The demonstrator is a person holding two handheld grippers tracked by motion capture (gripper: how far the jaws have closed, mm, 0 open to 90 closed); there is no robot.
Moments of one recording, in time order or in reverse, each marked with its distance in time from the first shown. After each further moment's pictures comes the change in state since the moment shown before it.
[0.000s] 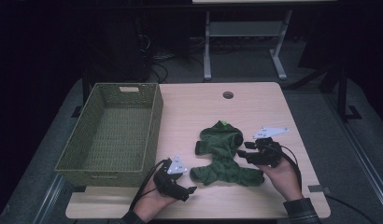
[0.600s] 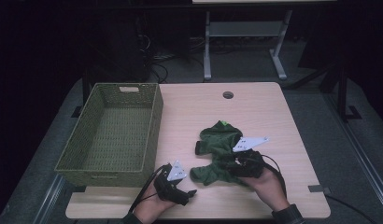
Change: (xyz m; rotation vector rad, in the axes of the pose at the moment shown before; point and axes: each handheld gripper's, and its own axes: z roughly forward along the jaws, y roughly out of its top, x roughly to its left) left arm 0.000 -0.016 0.012 -0.076 -0.002 0.002; right arm 0.060 0.009 0.015 -0.001 0.160 -0.097
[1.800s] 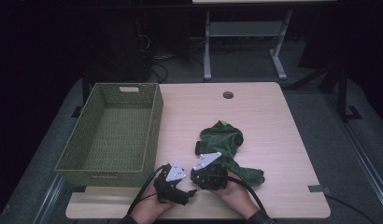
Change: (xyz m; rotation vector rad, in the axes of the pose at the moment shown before) left arm 0.001 -0.001 0.000 -0.006 -0.001 0.006; right arm 0.055 0.001 0.090 0.162 0.025 -0.175
